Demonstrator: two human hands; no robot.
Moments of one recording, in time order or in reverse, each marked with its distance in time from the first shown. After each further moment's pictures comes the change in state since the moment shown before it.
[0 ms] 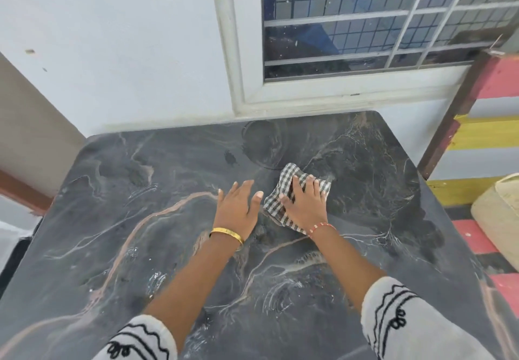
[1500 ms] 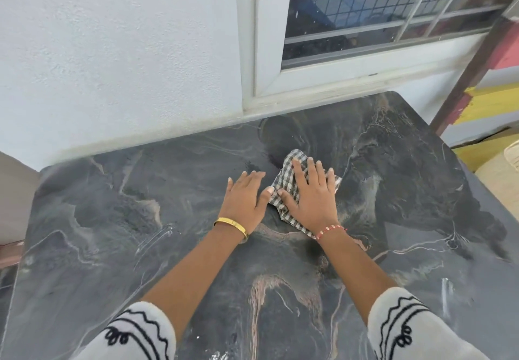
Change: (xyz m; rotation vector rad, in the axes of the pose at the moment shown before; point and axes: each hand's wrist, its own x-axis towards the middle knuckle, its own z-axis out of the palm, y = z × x) left_hand 0.125 -0.106 -0.034 0.033 -0.220 0.275; right_hand 0.070 -0.087 0.053 -0.257 0.313 0.035
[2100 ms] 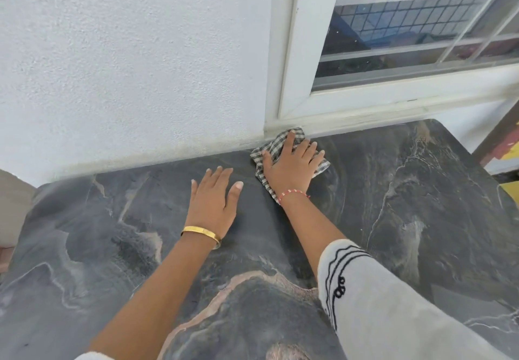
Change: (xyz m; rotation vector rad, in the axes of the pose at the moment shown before) left_hand 0.047 -0.060 -0.050 -0.015 0.227 -0.190; right_hand 0.154 -0.082 0.016 0.027 -0.013 0.242
